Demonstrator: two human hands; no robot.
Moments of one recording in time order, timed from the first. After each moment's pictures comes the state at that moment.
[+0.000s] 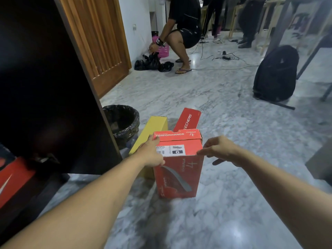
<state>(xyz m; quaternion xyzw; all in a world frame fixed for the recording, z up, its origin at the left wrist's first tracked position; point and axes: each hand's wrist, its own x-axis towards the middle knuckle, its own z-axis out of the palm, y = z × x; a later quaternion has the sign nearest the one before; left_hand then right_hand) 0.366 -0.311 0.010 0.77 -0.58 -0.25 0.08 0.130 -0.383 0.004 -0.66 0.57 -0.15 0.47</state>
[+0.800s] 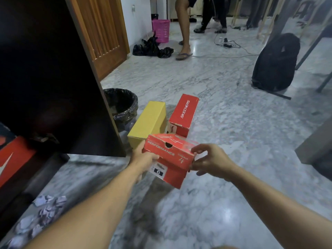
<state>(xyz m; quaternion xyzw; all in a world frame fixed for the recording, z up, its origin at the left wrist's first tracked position) 0.348 -0.242 -0.041 0.71 -0.32 -0.44 0.44 0.129 -0.298 -0.031 -0.68 0.51 -0.19 0.49</state>
